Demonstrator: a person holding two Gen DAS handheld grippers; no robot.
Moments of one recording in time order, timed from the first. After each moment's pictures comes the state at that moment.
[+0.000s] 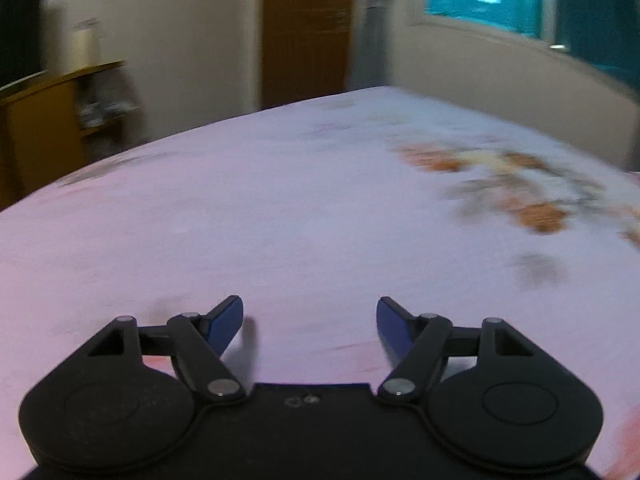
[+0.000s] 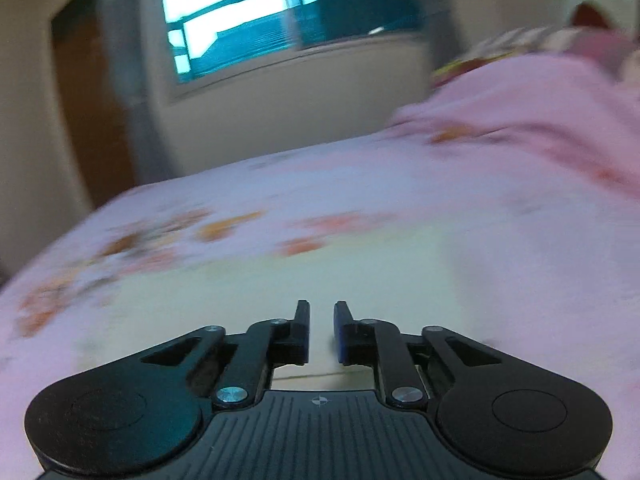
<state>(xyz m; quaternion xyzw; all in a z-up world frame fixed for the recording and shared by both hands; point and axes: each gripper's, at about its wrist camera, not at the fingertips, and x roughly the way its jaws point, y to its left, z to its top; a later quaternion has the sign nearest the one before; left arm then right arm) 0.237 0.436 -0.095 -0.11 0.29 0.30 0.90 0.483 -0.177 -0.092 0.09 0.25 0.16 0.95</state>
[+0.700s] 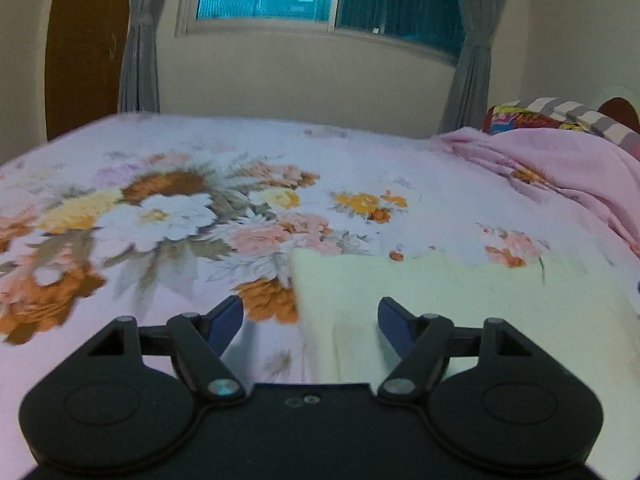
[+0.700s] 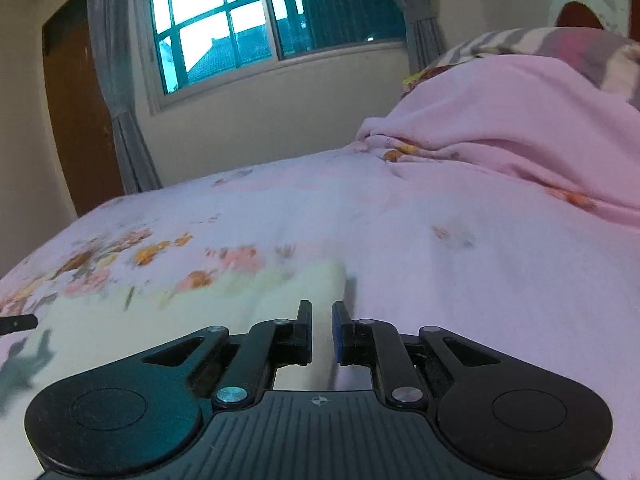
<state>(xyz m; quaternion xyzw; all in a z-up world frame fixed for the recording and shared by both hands) 0.507 0.179 -0.097 -0.06 0.28 0.05 0.96 0.563 -0.242 -0.107 0.09 0.25 0.18 0.95</state>
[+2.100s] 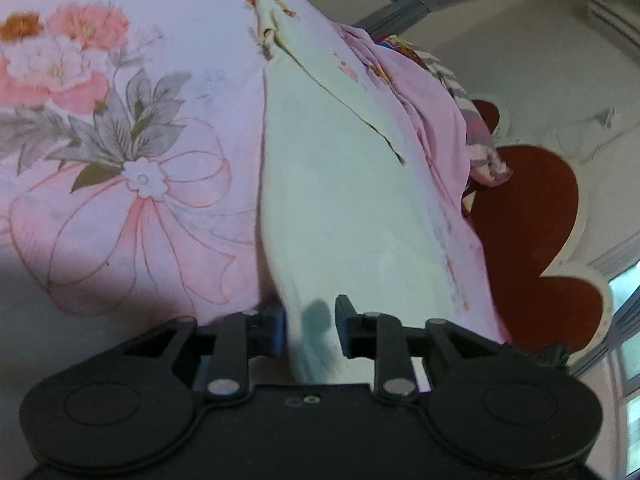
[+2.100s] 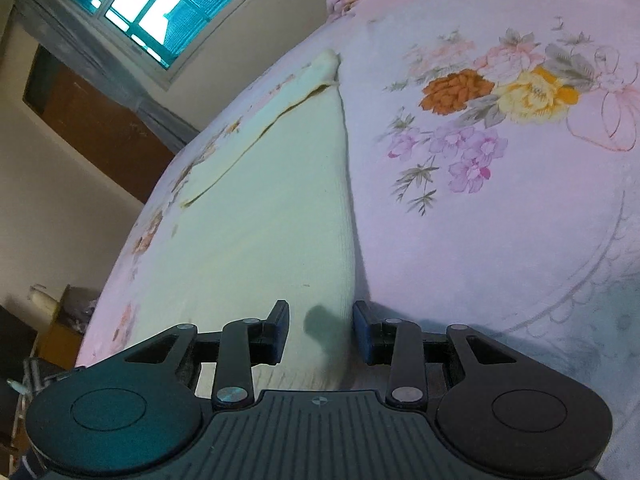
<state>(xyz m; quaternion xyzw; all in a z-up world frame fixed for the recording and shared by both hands) 0.190 0.216 -0.141 -0.36 0.41 -0.19 0.82 0.205 -0.356 -0.133 0.30 0.41 0.24 0.83</state>
